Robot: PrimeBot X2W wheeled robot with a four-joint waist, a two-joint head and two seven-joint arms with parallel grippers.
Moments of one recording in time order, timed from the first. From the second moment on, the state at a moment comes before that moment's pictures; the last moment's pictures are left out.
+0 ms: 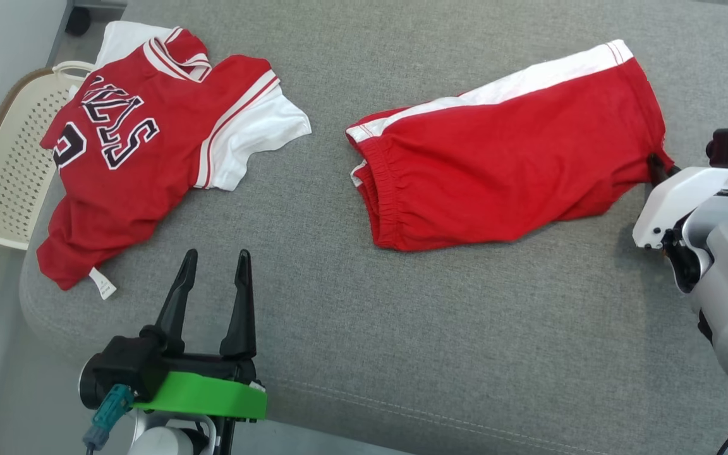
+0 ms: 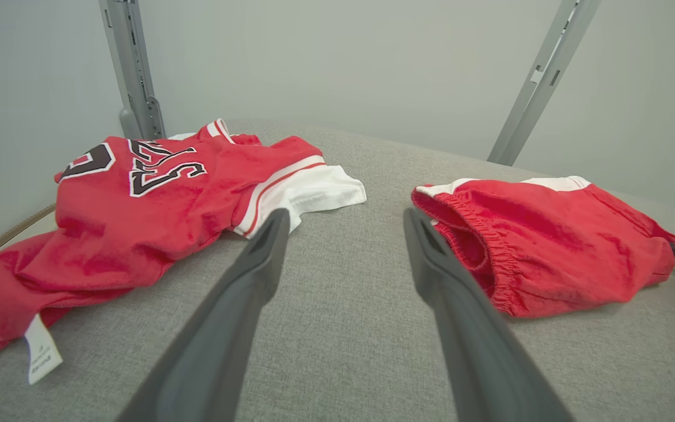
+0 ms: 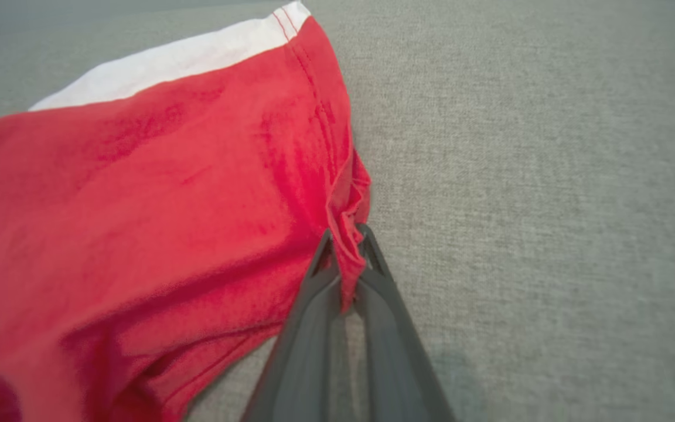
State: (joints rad) left arm -0.08 0.12 -0.27 0.03 -0.38 0.01 -0.26; right arm -0.93 -0.32 0.45 1.29 0.68 0.13 -0.19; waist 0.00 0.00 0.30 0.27
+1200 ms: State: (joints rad) left arm 0.02 0.15 -0.25 0.07 -0.44 0.09 -0.14; right arm -0.60 -0.26 0.36 1.19 0.64 0.13 -0.26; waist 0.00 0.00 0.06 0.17
